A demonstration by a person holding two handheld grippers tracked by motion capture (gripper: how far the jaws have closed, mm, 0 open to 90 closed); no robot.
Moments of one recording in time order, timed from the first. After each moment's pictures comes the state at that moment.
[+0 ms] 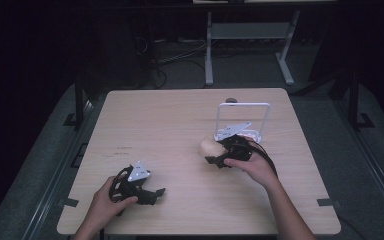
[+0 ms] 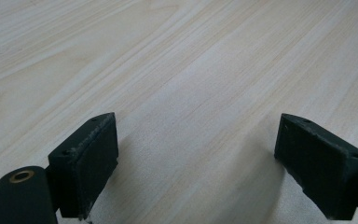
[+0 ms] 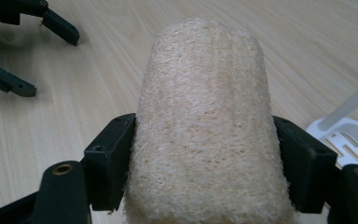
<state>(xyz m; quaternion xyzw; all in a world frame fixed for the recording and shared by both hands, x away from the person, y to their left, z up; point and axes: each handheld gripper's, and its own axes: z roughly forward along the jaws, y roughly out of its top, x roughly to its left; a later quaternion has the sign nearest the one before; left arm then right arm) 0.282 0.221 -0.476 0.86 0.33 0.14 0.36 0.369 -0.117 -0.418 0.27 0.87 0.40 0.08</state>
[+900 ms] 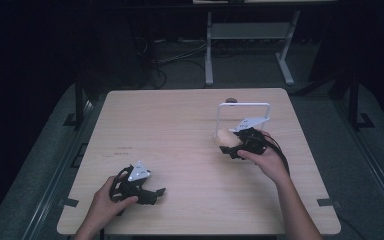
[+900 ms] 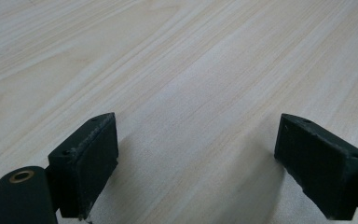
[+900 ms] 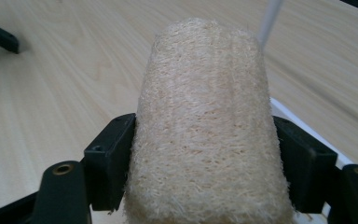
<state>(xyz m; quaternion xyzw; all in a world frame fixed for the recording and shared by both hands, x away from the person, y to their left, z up) 0.282 0.220 -0.476 0.86 0.33 0.14 0.36 0.384 -0.159 -0.413 0.33 0.85 0.40 0.13</state>
